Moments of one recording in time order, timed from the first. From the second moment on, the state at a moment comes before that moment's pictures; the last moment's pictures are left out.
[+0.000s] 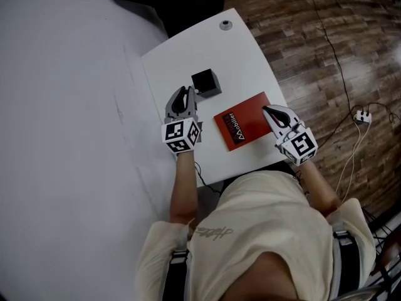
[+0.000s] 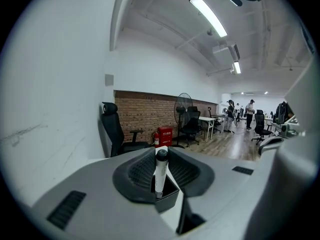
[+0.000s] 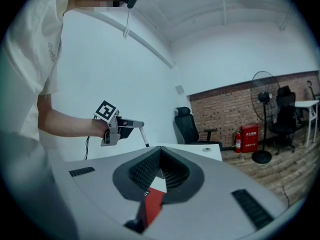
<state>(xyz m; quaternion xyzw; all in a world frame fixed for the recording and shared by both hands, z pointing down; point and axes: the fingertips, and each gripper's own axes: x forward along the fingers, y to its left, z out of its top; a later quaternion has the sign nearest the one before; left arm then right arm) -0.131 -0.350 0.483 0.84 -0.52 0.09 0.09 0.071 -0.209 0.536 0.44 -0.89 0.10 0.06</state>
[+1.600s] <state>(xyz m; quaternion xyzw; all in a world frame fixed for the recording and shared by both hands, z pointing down) -0.204 -0.246 0.437 0.81 -0.58 0.02 0.08 0.029 -0.222 0.422 0.37 -0.93 -0.04 0.05</state>
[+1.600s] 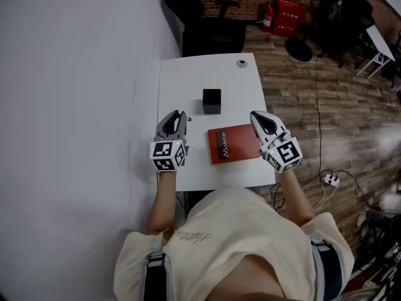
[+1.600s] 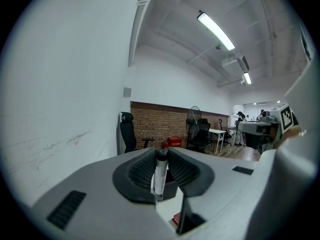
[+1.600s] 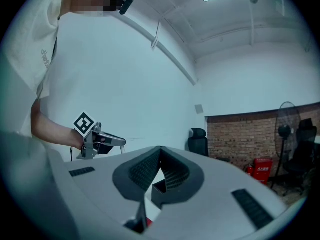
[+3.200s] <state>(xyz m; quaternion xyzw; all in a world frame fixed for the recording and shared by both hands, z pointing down) -0.181 -0.250 0.435 0.83 -0.56 0.02 0.05 0.044 -0.237 0.418 0.39 -0.92 -0.04 0.05</state>
